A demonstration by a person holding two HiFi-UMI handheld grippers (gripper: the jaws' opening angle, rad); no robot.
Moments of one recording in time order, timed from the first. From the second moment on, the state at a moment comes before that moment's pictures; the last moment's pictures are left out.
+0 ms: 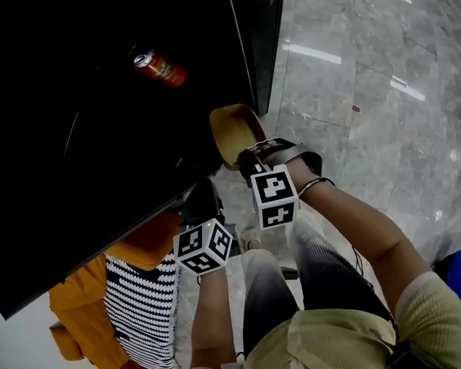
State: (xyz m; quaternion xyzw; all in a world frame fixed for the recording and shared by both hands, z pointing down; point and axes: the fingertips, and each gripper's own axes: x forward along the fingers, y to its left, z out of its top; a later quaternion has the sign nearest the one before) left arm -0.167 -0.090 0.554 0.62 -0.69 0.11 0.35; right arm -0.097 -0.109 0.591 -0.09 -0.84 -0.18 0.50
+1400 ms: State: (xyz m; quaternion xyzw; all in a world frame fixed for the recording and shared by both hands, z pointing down) left arm -0.210 -0.110 0.603 0.59 -0.72 0.11 0.35; right arm -0.205 -0.165 0.657 -0.15 -0.80 -0.39 0.44
